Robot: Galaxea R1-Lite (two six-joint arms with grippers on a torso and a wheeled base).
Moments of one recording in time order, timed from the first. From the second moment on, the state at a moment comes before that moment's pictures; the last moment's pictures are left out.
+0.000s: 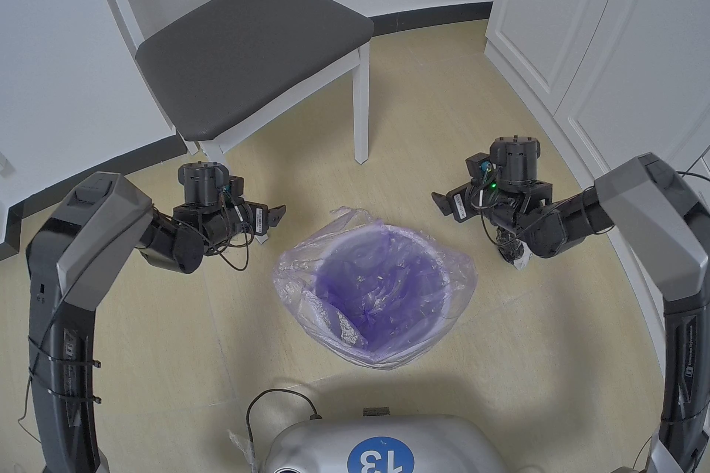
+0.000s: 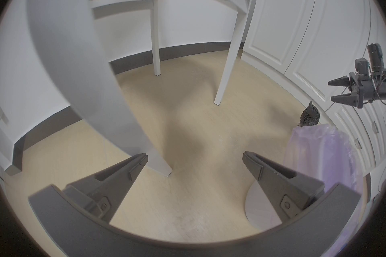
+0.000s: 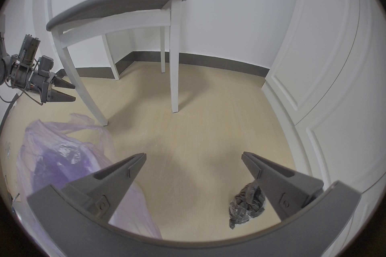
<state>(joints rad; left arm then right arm) -0.17 2.38 -1.43 -0.62 -0.09 0.08 0.34 2.31 -1.47 -0.56 -0.12 -0.25</state>
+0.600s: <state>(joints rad) -0.29 2.08 -0.84 -0.92 -0.10 0.08 0.38 2.14 -1.05 -0.64 -0.12 -0.33</state>
